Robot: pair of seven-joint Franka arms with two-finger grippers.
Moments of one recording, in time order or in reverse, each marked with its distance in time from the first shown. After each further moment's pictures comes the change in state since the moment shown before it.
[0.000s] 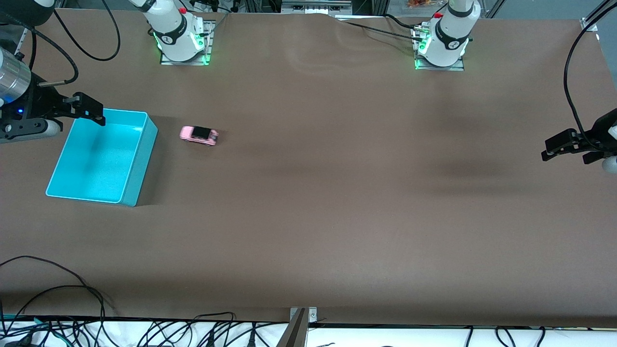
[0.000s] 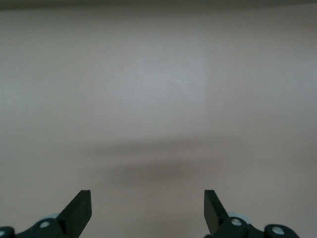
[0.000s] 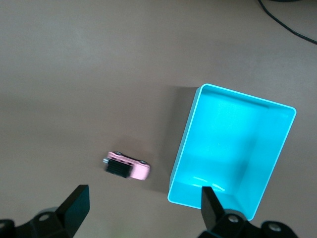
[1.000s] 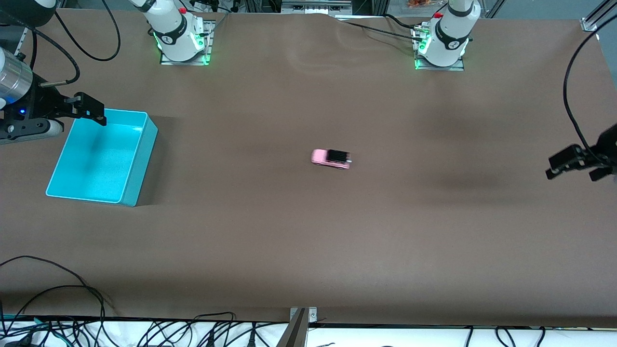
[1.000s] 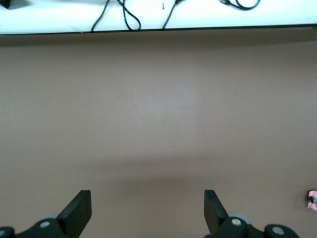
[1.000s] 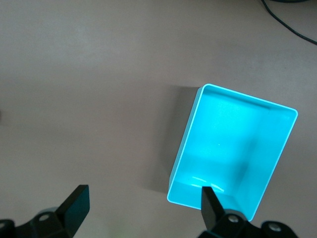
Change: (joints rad) left arm -0.052 0.047 0.005 0.110 0.000 0.030 -0.059; right arm 0.001 0.002 0.003 -0.003 0.000 0.000 -0.016
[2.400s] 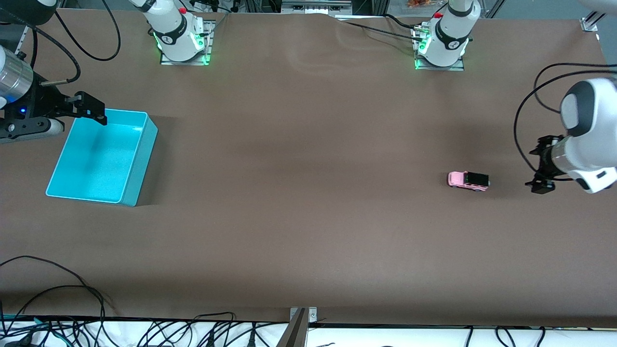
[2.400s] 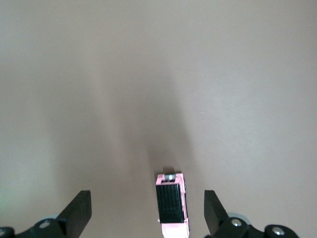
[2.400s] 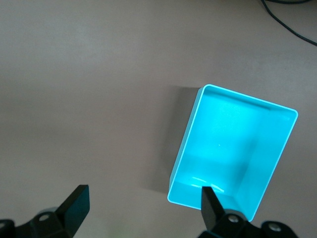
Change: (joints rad) left arm 0.003 0.051 0.077 -0.354 0.165 0.160 -1.288; right arm 0.002 -0.003 0.001 0.000 0.000 0.000 0.000
